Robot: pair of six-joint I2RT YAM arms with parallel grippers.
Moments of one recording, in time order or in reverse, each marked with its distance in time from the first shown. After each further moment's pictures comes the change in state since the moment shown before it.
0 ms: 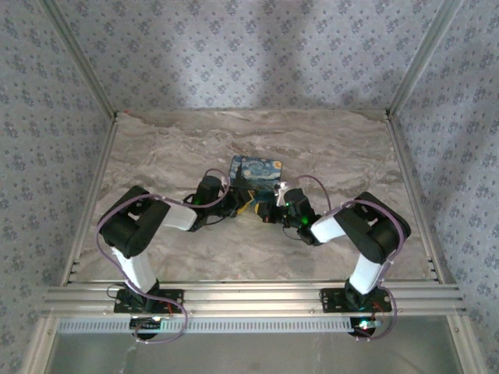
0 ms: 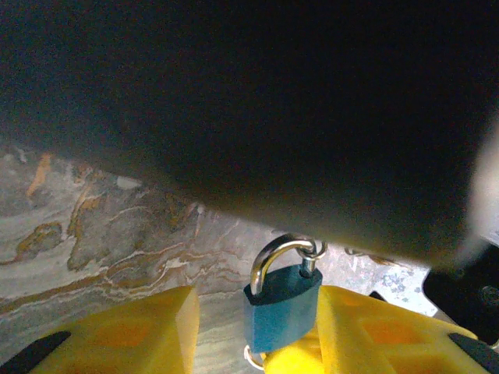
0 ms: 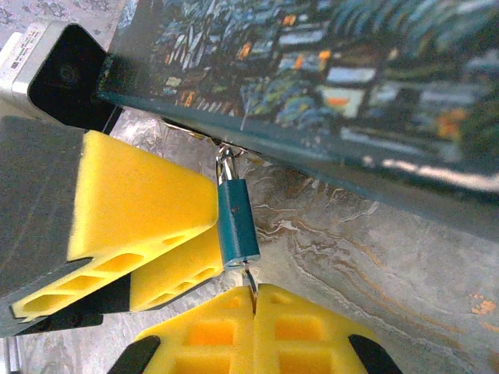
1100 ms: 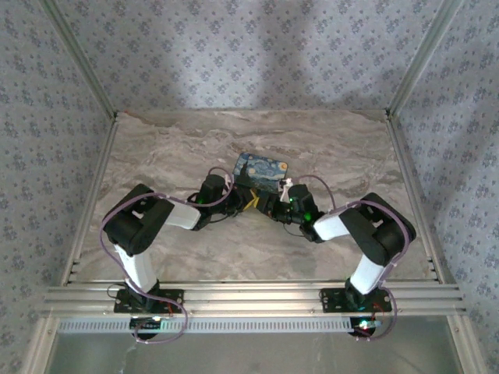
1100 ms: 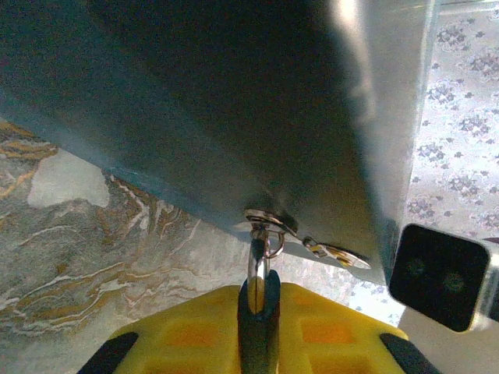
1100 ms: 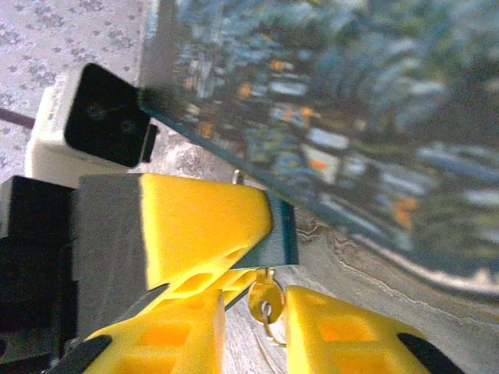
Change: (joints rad) left arm -0.023 0.030 0.033 0.051 -0.010 -0.052; right arm -0.048 -0.039 0.010 -0.009 -0.090 0.243
